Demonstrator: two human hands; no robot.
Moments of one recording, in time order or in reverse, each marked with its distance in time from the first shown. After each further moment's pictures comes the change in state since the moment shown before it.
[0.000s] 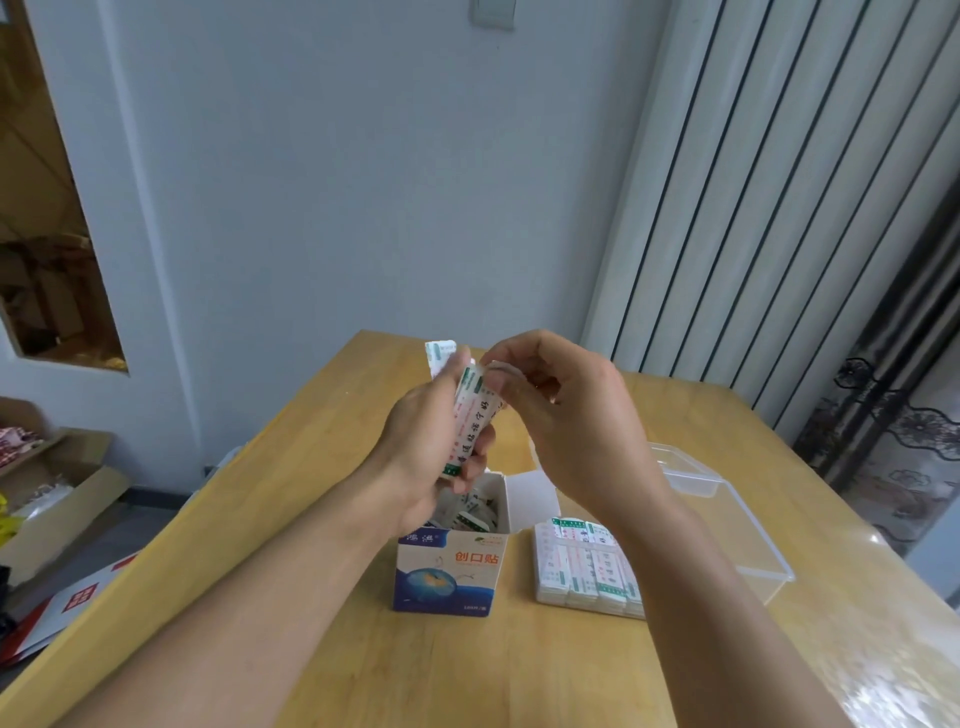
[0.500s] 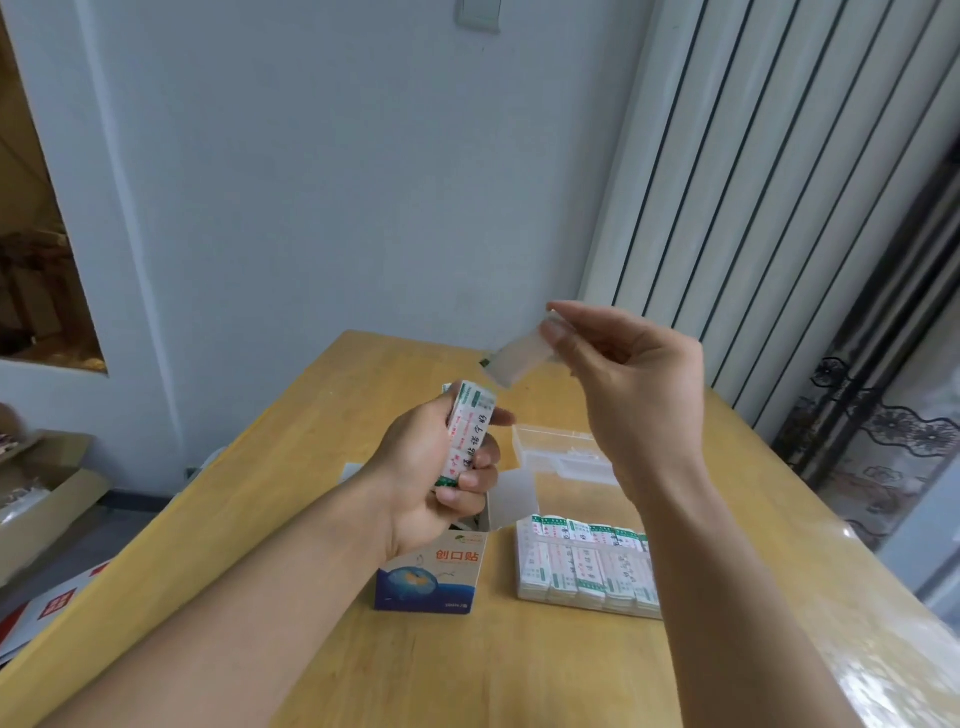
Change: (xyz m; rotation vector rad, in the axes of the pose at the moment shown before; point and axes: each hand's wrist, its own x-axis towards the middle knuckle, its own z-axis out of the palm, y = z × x) left_hand 0.001 -0.007 0.007 -0.293 -0.216 -0.266; right_hand 0.004 0.002 -0.035 0.321 0.324 0.070
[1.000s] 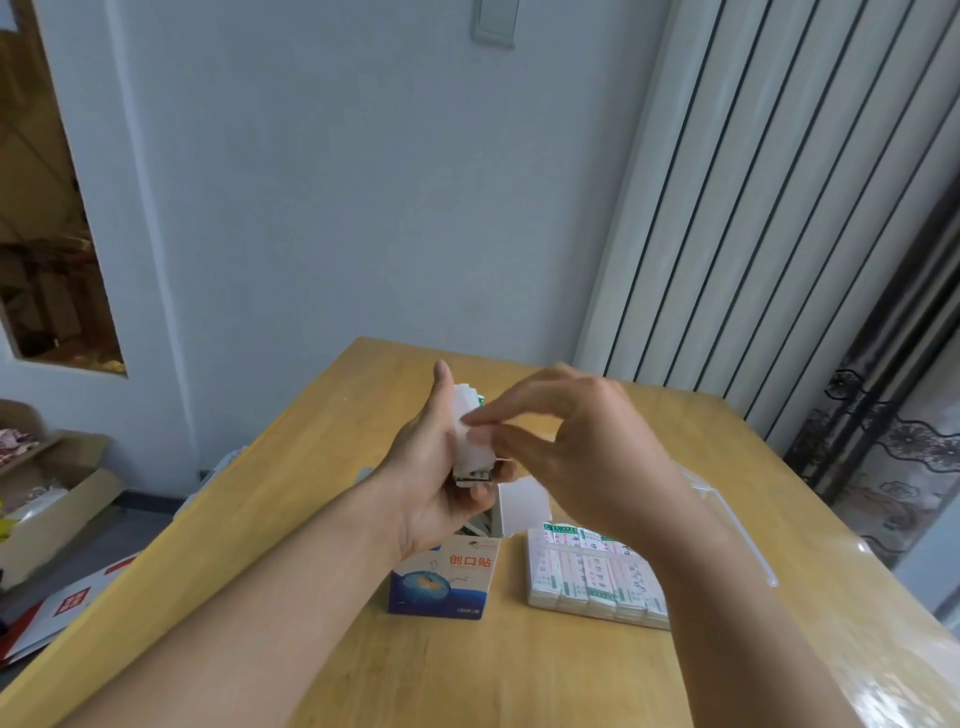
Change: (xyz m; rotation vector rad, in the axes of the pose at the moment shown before) left_hand -0.003 0.003 0.001 -0.061 0.065 0.011; right_hand -0.023 -0.018 0.008 -0.602 -0.509 -0.169
